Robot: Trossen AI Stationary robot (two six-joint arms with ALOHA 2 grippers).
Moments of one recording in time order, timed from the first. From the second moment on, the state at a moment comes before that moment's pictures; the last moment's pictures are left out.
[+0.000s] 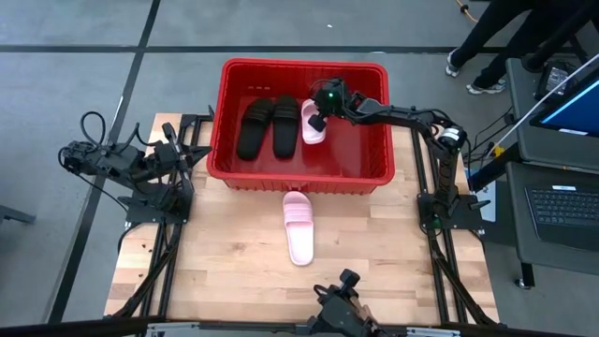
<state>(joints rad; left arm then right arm) -0.34 0.36 0.74 -0.44 -0.79 0.20 -0.65 1.96 1.41 -0.08 0.21 -0.27</state>
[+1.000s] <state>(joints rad) -0.34 0.36 0.74 -0.44 -0.79 0.20 -0.66 2.00 1.41 -0.13 0.21 -0.28</state>
